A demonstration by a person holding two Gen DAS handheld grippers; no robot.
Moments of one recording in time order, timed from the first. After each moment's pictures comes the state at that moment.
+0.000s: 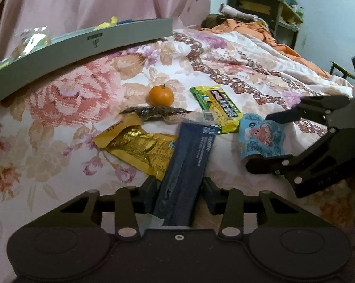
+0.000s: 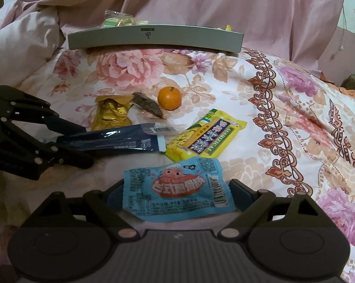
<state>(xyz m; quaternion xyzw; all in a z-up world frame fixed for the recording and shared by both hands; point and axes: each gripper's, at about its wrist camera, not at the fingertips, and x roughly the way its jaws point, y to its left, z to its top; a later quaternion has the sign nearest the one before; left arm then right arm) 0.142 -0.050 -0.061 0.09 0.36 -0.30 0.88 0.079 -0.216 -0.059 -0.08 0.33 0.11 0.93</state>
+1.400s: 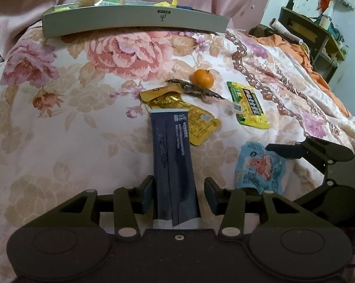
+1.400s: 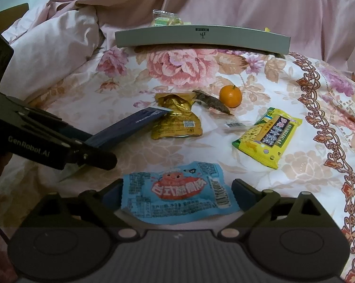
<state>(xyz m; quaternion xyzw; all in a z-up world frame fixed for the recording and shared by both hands) 0.112 -0.009 -0.058 -0.03 0.41 -0.21 0.89 0.053 -0.170 -0.067 -0.06 0.33 0.18 0.92</state>
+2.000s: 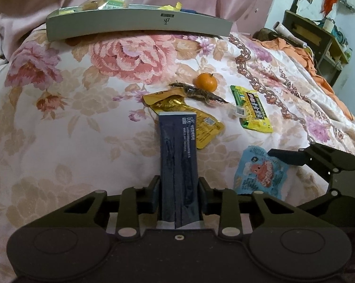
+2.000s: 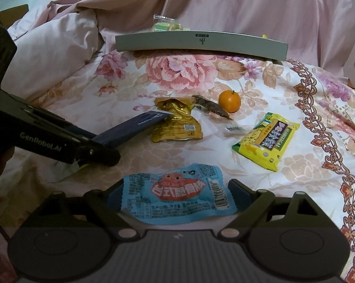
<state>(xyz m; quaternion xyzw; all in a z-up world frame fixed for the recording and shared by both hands) 0.110 -0.011 -0.056 -0.03 0.41 -0.20 0.89 0.044 -0.164 -0.068 -0.07 0.31 0.17 0.93</state>
